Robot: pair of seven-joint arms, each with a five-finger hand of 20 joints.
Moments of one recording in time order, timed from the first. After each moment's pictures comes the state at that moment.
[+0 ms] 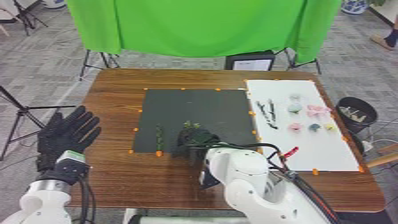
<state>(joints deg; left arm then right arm) 129.3 -47.6 -95.0 -124.2 9.8 19.8 25.6 -79.8 -68.6 46.0 -112.8 -127.3 -30.3 31.5</state>
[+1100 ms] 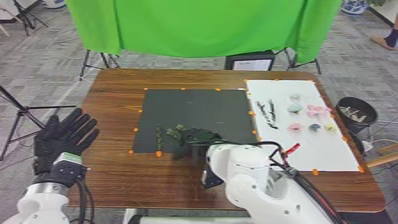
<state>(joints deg) 130.6 -47.5 -95.6 -124.5 7.3 19.7 26.8 -78.7 -69.3 46.8 -113.5 -123.6 -34.6 36.4</state>
